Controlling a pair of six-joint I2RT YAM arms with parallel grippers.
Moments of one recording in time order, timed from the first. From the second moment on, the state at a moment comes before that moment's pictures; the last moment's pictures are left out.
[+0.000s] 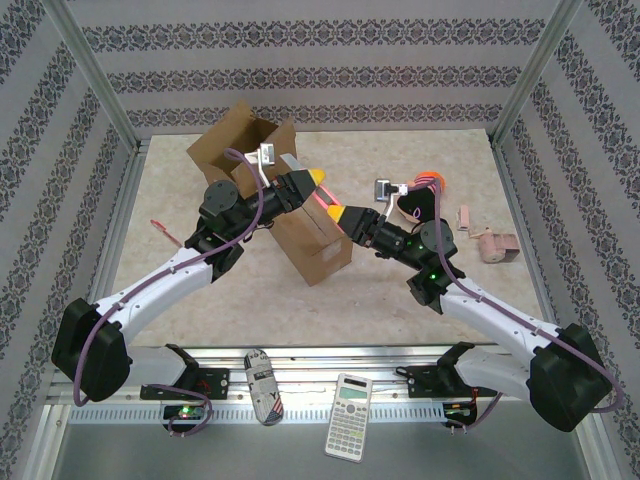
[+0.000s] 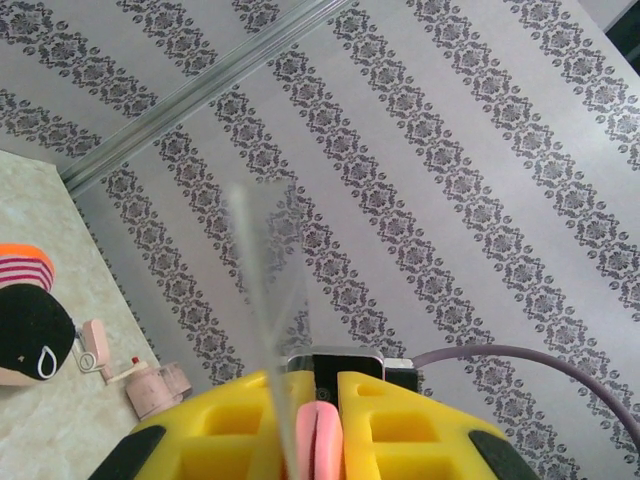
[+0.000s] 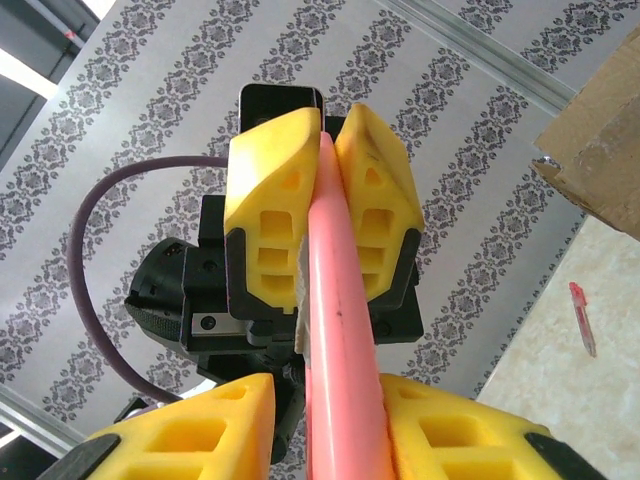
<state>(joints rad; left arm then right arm) -0.56 1.30 0.94 0.58 0.43 -1.09 0.60 1.10 0.61 0.80 -0.54 1.21</state>
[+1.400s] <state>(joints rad) -0.54 1.02 1.18 -0.51 0.03 -0.78 0.61 1.07 0.91 0.10 -0.45 0.83</state>
